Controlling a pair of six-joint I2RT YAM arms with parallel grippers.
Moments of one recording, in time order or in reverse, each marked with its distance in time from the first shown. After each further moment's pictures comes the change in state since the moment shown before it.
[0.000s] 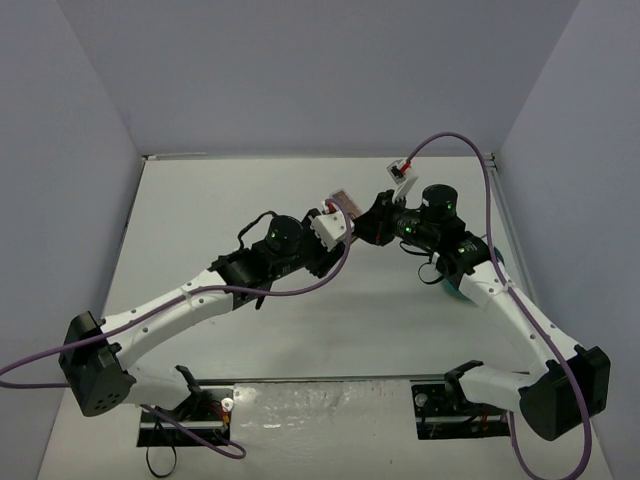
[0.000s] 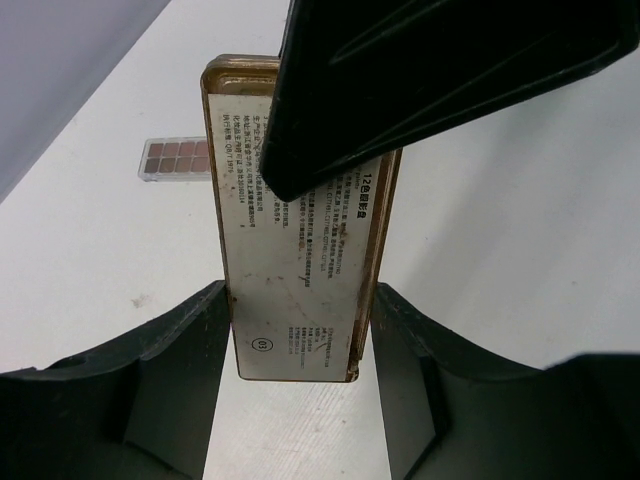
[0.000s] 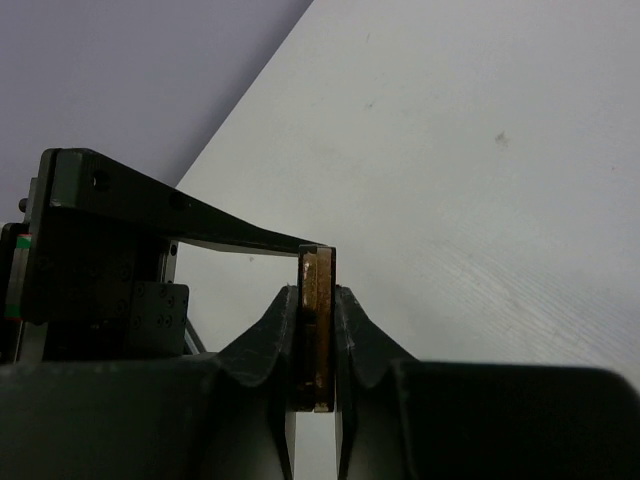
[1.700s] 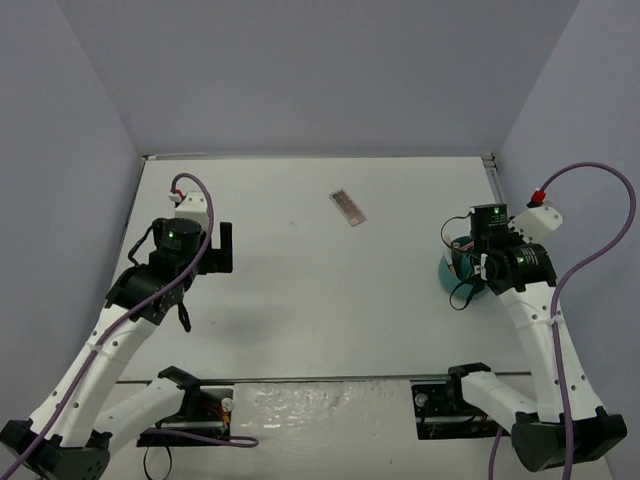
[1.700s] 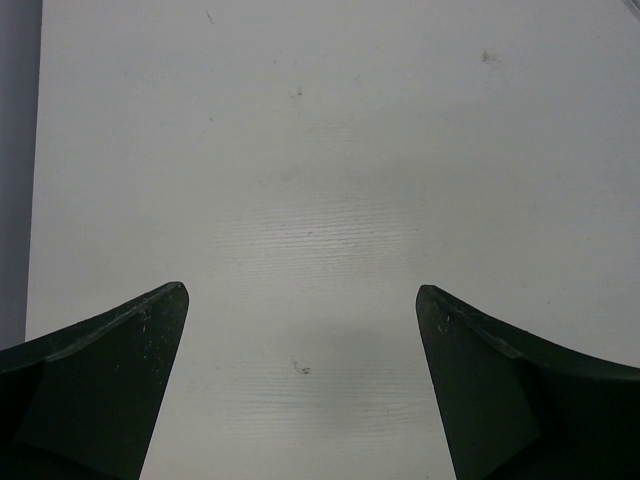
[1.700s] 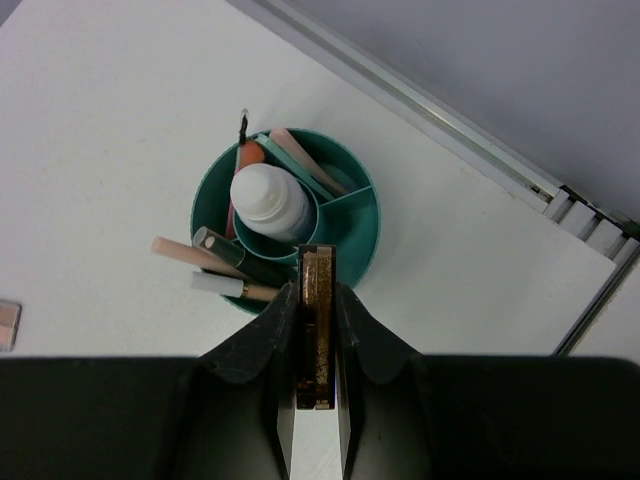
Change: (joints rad) left arm 0.452 -0.400 -0.053 -0.615 -0.370 -0.381; right arm -0.260 -0.173 0.159 -0.934 1.298 0.372
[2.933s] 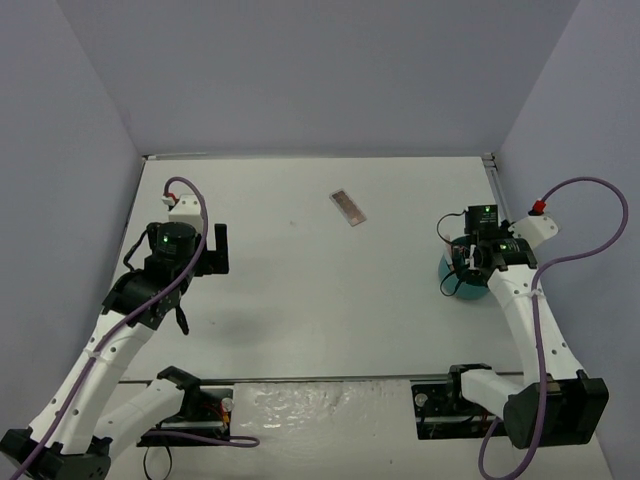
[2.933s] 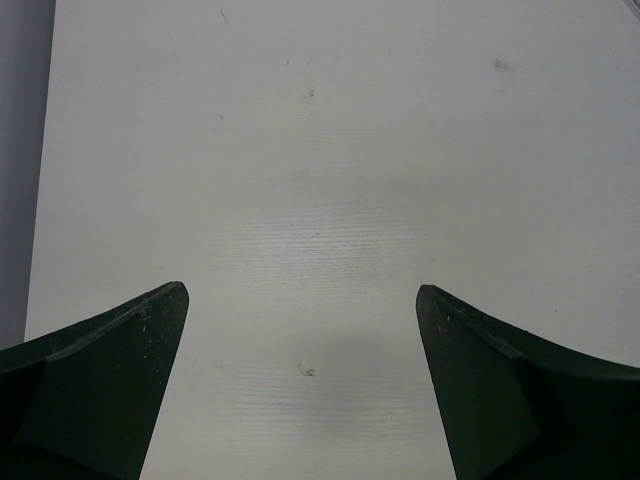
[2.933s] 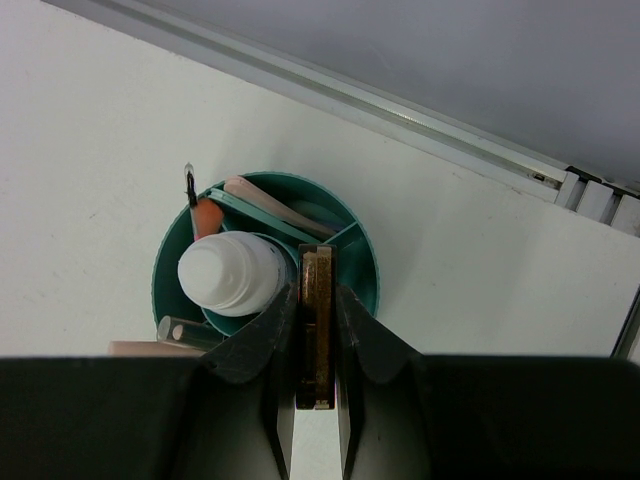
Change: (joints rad) left arm 0.031 -0.046 -0.039 0.022 0.003 -0.003; right arm -0.098 0.106 -0.152 0.177 0.099 0.154
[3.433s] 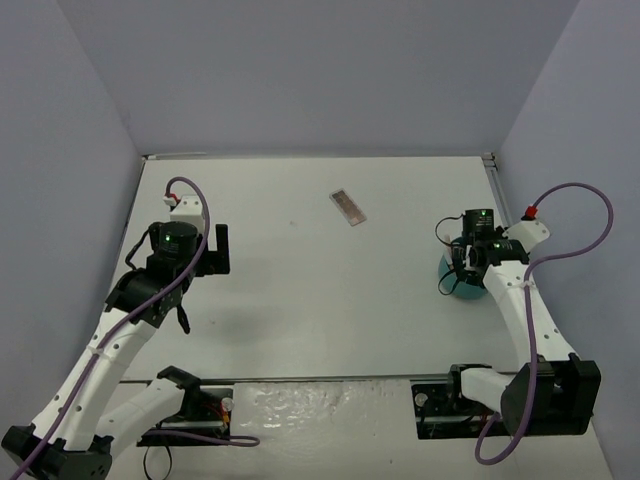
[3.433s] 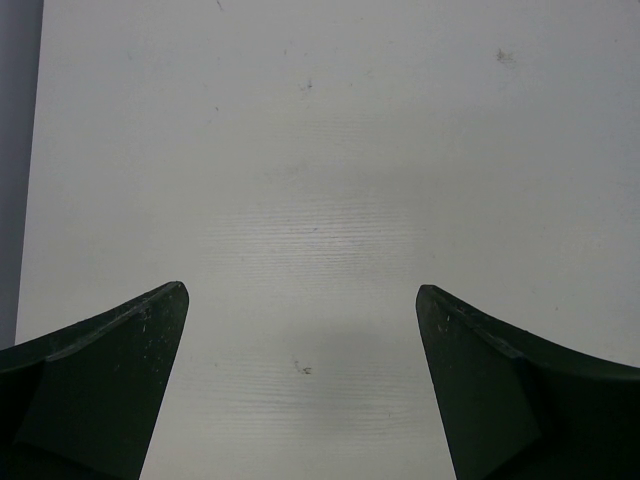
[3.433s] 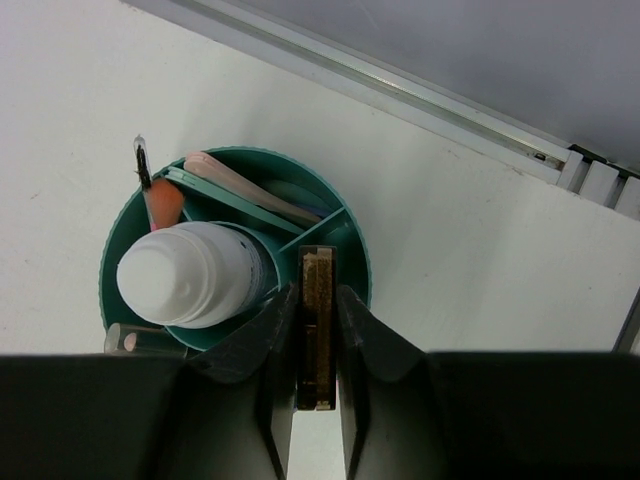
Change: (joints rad) left arm 0.010 0.011 -0.014 0.007 0.013 -0.008; right arm -0.035 0.048 -0.081 0.064 -0.044 -0.021
